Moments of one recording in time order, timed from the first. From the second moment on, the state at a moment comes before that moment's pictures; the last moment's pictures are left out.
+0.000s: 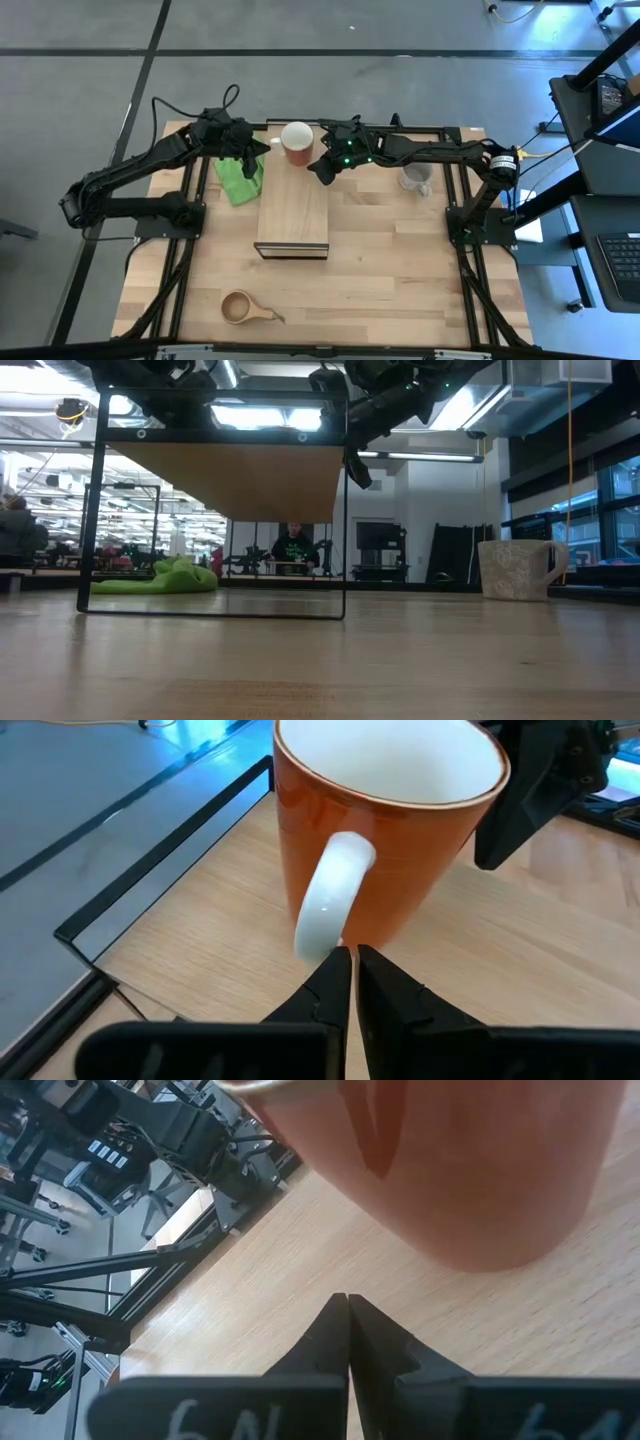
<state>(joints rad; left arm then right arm) 0.65 0.94 0.80 -0.40 0.23 0.01 -0.29 1.74 1.32 -0.11 -0.25 0.60</state>
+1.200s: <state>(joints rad) 0.34 0.85 0.80 -0.28 0.27 -0.19 -0.13 1.63 1.71 -0.63 -0.14 0.45</state>
